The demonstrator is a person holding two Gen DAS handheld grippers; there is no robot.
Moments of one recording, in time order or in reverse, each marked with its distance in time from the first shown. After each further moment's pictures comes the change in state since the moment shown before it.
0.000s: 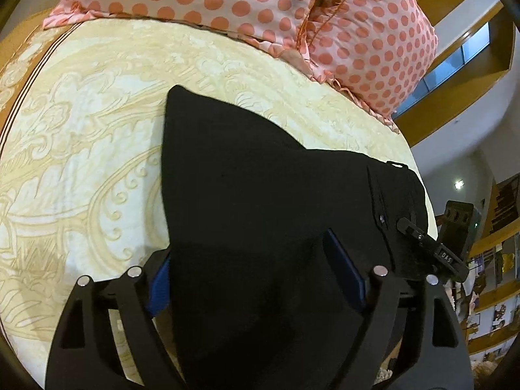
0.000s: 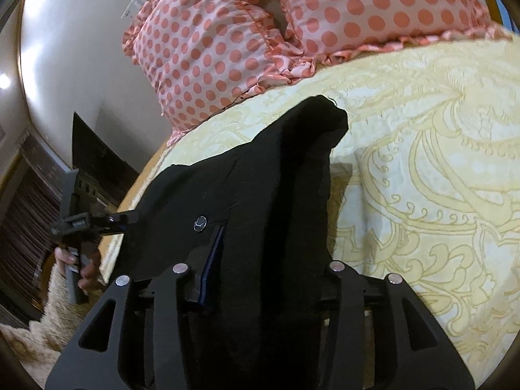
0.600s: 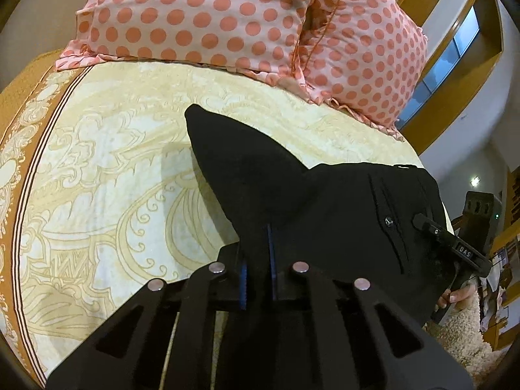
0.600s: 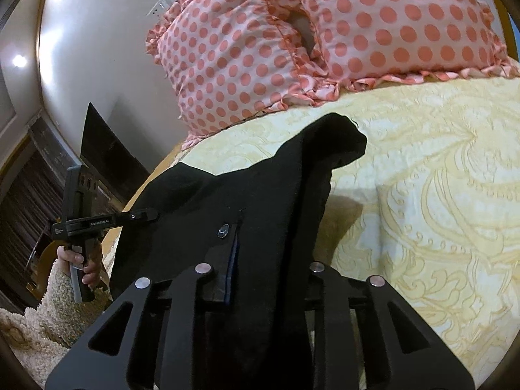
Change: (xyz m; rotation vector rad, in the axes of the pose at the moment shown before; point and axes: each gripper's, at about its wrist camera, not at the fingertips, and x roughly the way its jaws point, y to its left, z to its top) left arm -0.027 -0.011 -0.008 0.083 -0.128 0.085; right arm -0.013 0.032 0.011 -0.130 -0.045 -0.008
